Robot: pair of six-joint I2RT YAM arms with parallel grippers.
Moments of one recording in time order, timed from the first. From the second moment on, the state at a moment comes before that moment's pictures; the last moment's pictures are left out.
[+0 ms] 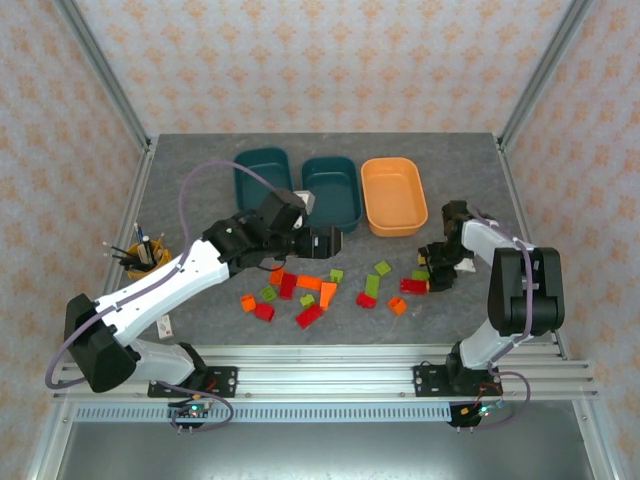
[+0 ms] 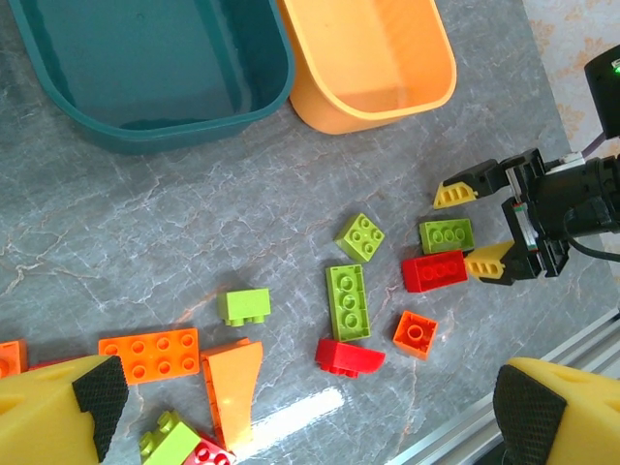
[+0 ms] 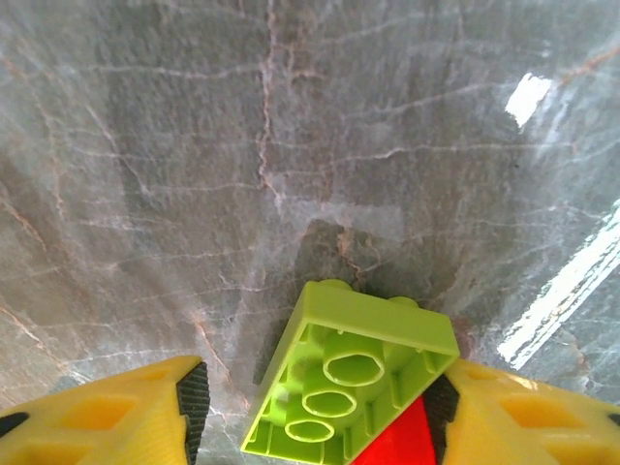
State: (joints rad) left arm -0.75 1.34 1.22 -0.67 0.03 -0.67; right arm -0.01 1.62 0.91 -0.82 -0.26 1.41
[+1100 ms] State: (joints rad) left arm -0.71 1.39 1.36 -0.65 0.06 -0.72; right arm 0.14 1.57 1.35 -0.95 0.00 1.25
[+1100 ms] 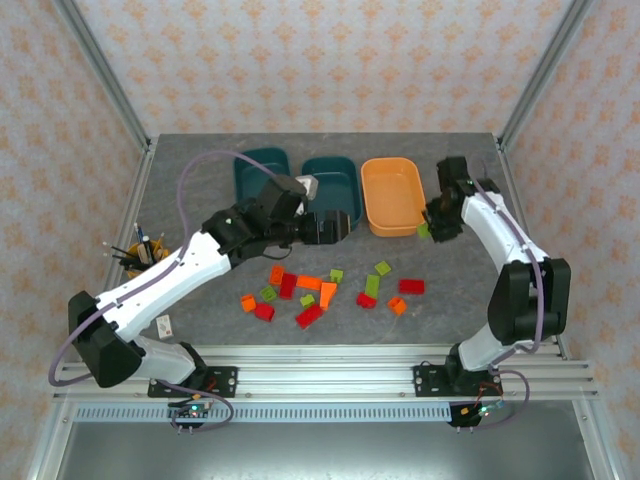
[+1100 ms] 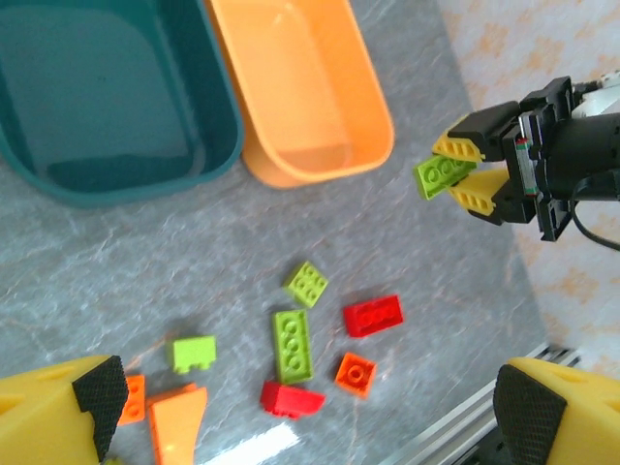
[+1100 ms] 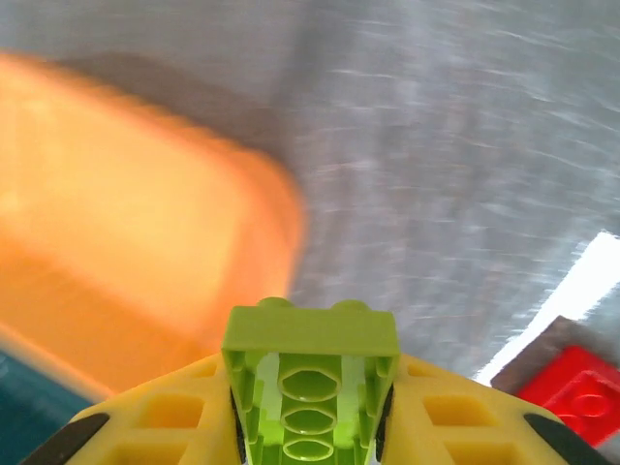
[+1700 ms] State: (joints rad) left arm -0.50 1.56 1.48 -0.75 0.07 -0.82; right arm 0.21 2.29 1.99 -1.08 -0.02 1.02
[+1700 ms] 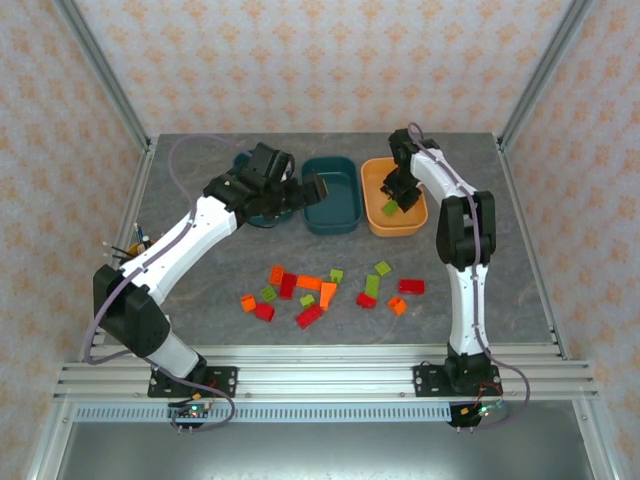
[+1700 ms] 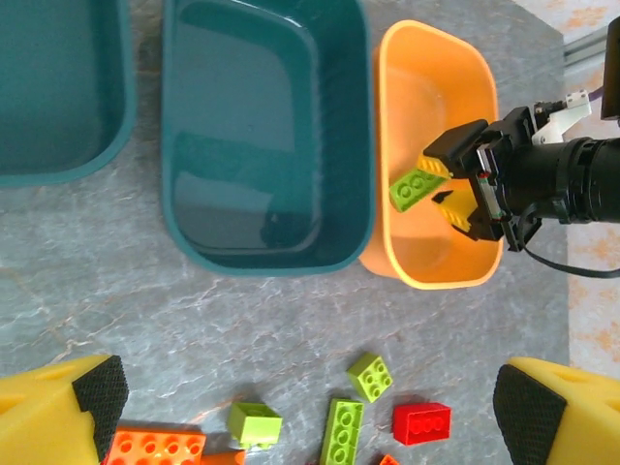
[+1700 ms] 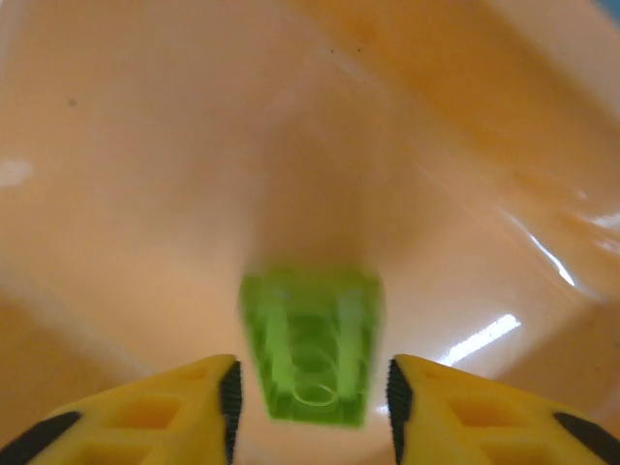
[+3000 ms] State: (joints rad) left arm -0.69 1.17 0.67 -0.84 0.00 -1.68; right arm 0.75 0.98 0.69 -0.30 -0.21 0.53
